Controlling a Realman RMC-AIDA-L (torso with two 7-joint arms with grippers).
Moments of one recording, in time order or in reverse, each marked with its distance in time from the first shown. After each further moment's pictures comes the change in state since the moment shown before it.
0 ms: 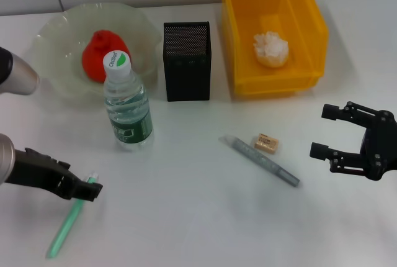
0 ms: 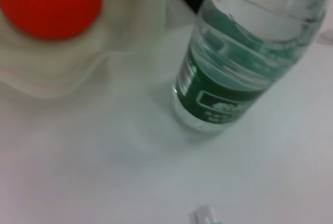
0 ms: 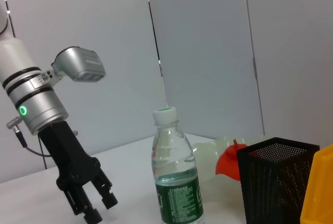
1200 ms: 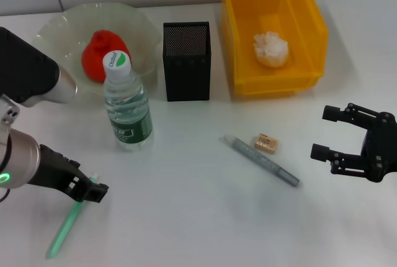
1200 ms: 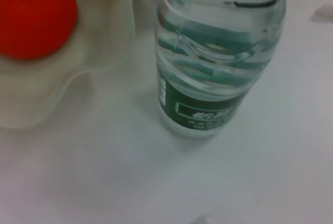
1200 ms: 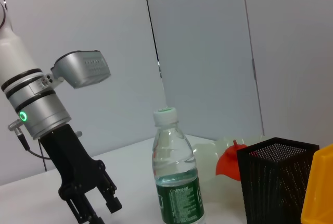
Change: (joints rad) left arm -0.024 -0.003 0.163 0.055 0.128 -0.015 -0.083; right arm -0.008 0.002 0.000 0.000 0.004 -0.005 0.000
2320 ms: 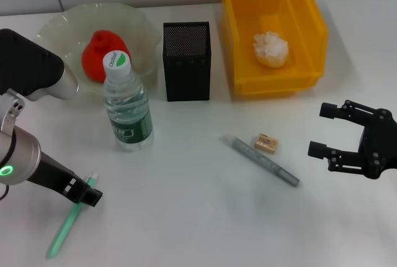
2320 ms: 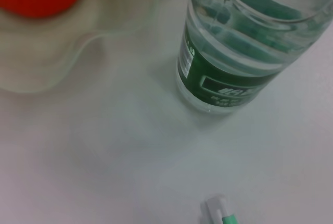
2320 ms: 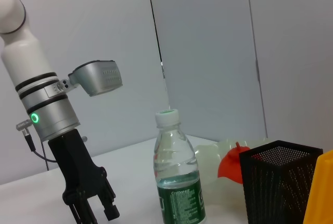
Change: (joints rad) left arm -0.096 0.000 -0.037 -0.125 0.016 0.051 -0.044; right arm 0.014 0.000 0.000 -0.002 -0.004 0.002 0.000
